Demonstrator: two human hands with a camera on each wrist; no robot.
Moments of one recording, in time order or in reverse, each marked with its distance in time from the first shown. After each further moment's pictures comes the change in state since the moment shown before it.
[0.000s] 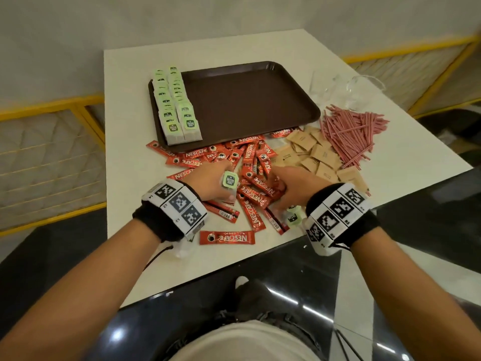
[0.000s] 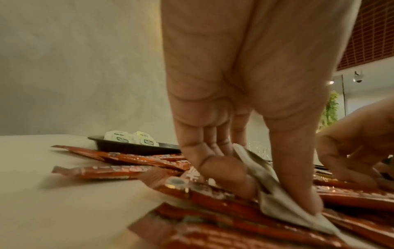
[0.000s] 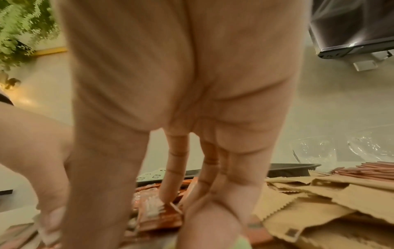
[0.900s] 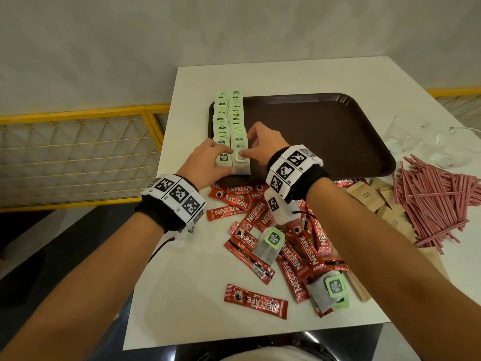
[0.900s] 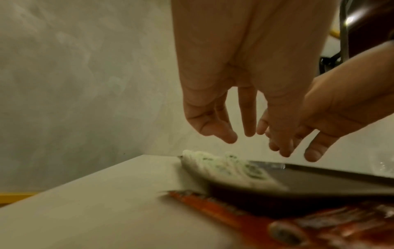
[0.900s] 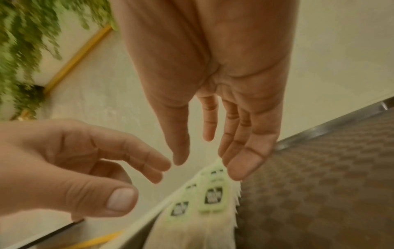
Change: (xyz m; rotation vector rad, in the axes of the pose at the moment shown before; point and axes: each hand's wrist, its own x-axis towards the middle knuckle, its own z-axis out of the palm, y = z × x) left_hand 0.035 -0.073 -0.080 -0.055 0.426 -0.167; right_hand 0.172 -0.114 -0.067 0.324 0.227 -0.244
